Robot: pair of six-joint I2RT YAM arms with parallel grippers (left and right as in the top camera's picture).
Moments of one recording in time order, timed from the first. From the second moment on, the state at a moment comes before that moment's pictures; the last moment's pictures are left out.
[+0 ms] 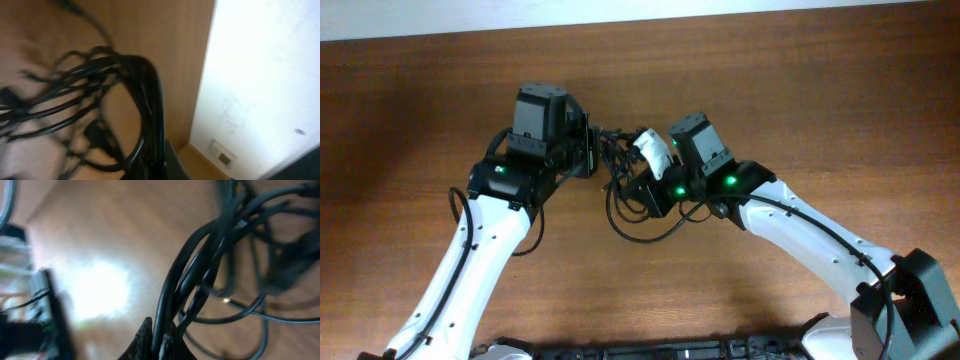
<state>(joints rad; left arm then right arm) -0.33 1.40 1.21 -0.56 0.14 -1.76 0.57 1.56 1.02 -0.31 -0.64 0.09</state>
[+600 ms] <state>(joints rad) -0.19 1.40 1.21 -0.49 0.19 -1.76 0.16 1.56 1.02 -0.73 -0.81 -0.16</state>
